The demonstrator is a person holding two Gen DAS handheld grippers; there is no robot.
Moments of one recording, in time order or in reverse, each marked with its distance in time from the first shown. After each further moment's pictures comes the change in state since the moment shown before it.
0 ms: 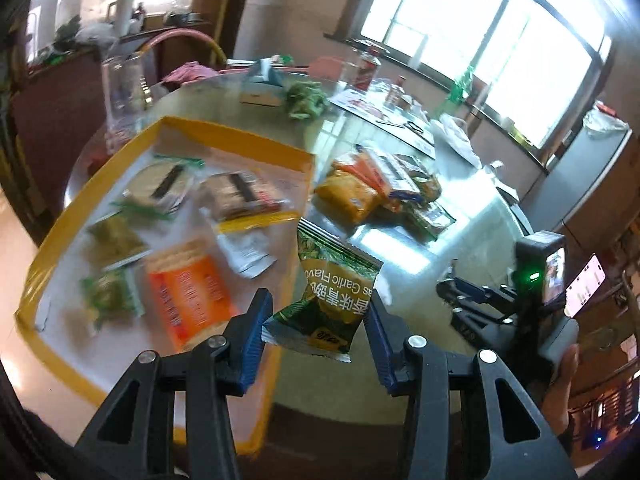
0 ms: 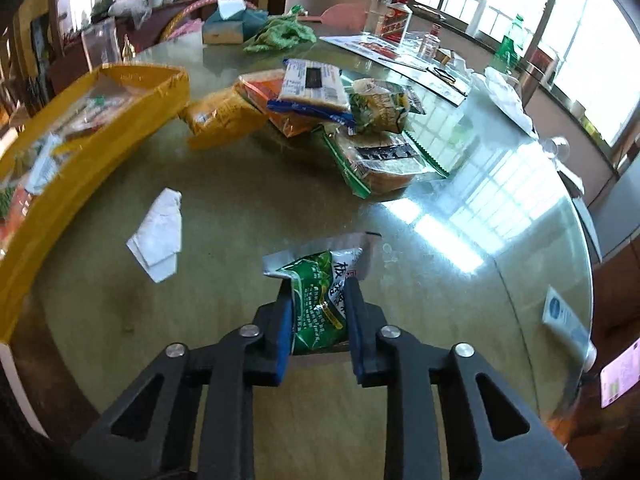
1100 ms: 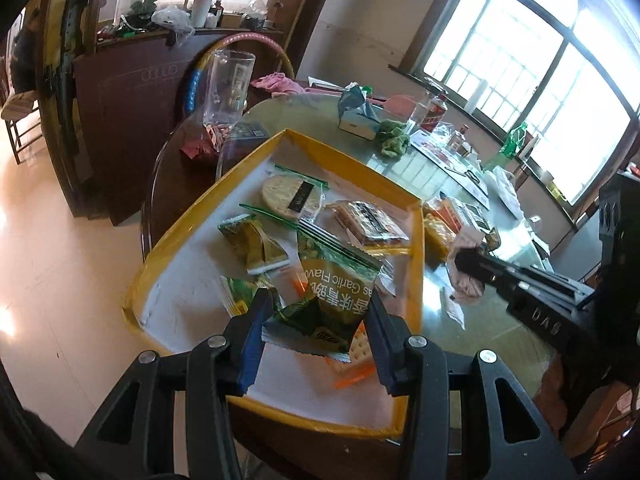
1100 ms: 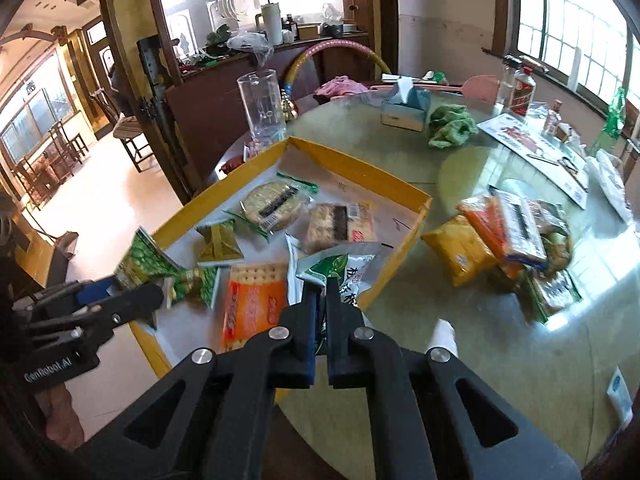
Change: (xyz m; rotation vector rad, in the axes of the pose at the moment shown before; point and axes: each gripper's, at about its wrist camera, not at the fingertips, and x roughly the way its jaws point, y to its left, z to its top) left arm -0.035 0.100 0.003 -0.161 -0.077 0.088; right arm -0.077 0.154 0.080 -0.120 -0.128 0.378
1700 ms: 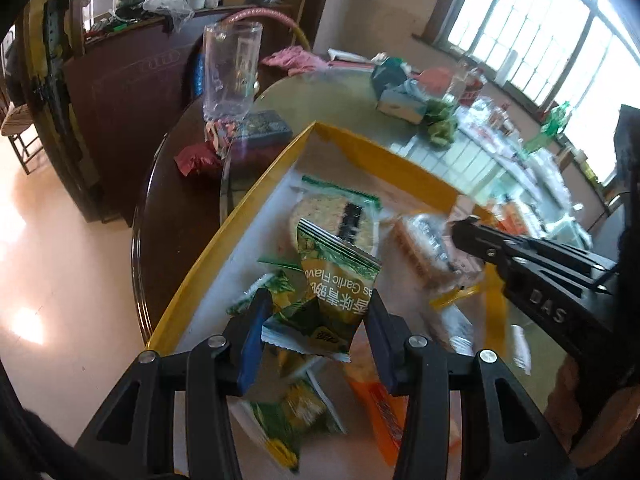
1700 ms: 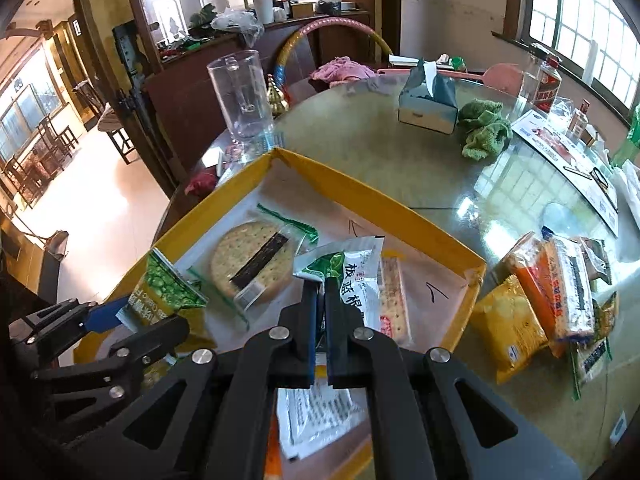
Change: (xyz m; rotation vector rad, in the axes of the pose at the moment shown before) left arm 0.088 0.022 0.055 0.043 0.115 0.122; right arm 0.103 0.002 0.067 0.005 0.089 -0.039
